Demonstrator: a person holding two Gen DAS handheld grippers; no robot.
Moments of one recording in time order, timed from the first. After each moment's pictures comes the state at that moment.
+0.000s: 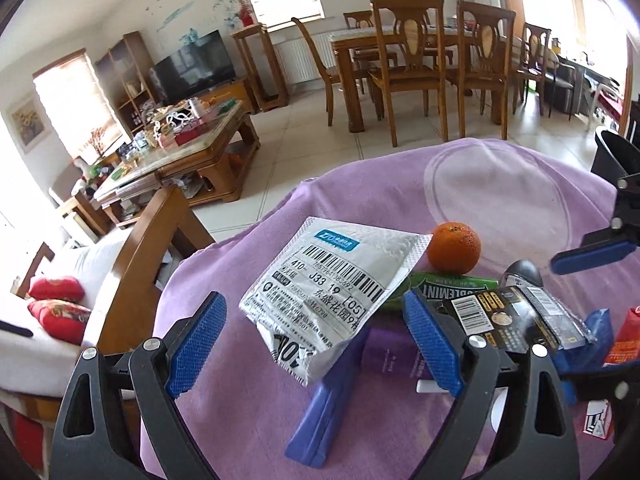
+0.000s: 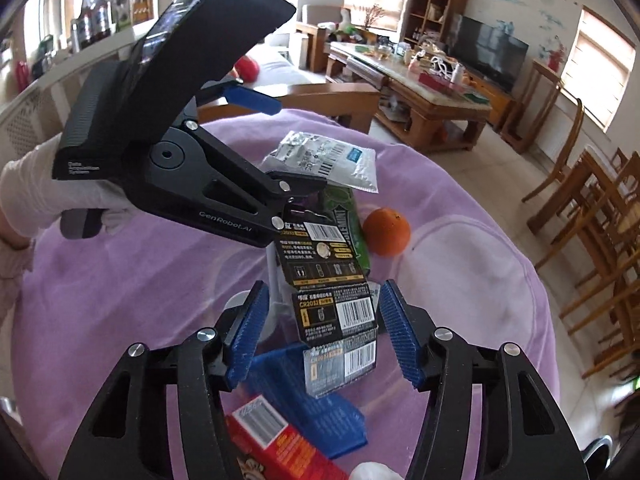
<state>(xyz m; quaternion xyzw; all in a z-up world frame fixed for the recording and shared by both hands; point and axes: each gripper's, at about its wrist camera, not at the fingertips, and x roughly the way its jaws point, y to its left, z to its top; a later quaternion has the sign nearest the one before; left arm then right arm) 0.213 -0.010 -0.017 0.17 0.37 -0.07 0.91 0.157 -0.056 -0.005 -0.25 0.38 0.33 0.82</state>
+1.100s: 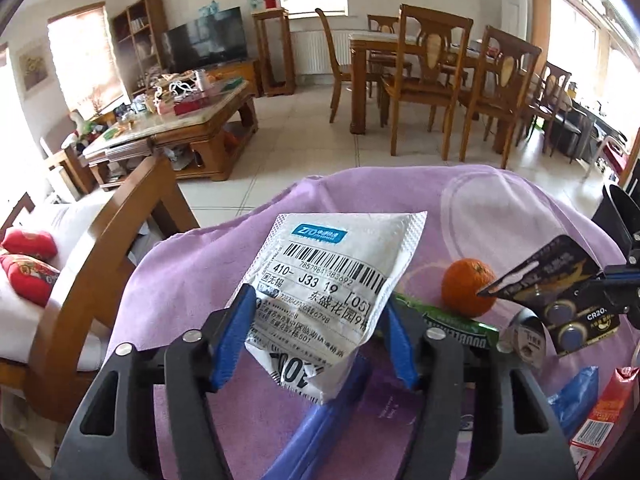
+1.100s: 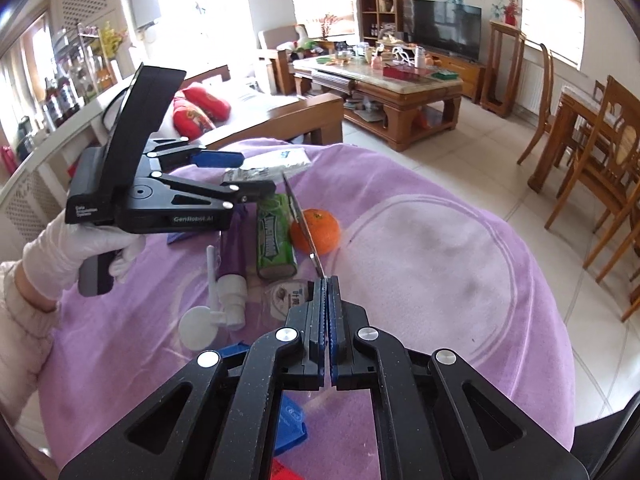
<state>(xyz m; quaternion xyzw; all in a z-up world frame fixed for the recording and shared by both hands) 0.236 0.003 -0.021 0.07 0.39 -0.06 0.91 0.185 -0.123 0.016 -0.11 0.39 0.32 0.85</state>
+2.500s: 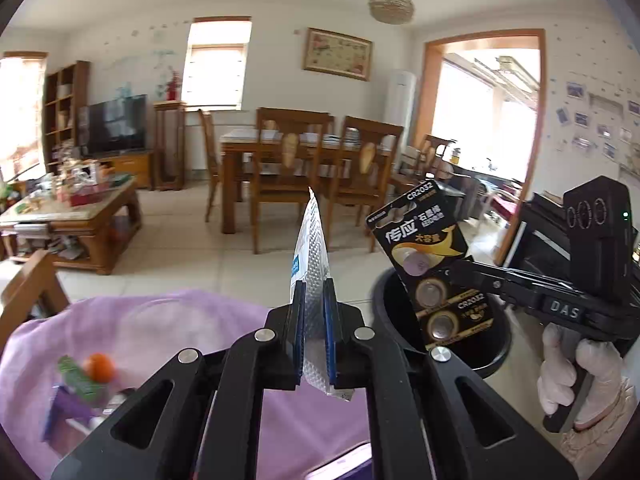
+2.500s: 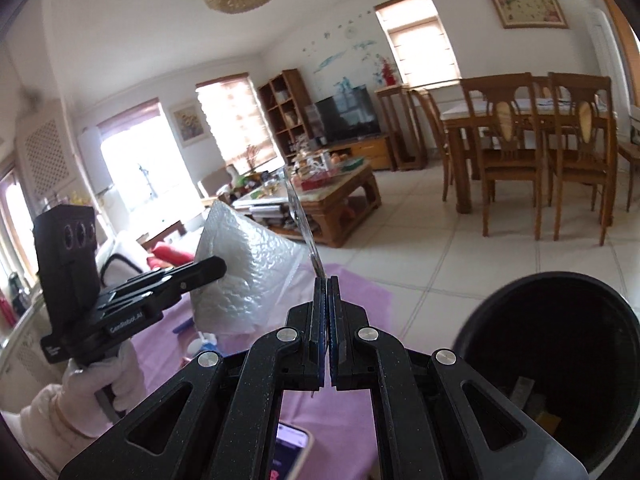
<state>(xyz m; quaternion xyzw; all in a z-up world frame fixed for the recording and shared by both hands) 0.121 -0.252 0.092 0.01 0.23 -0.27 0.93 0.031 -0.441 0.111 0.12 0.23 0.20 0.94</state>
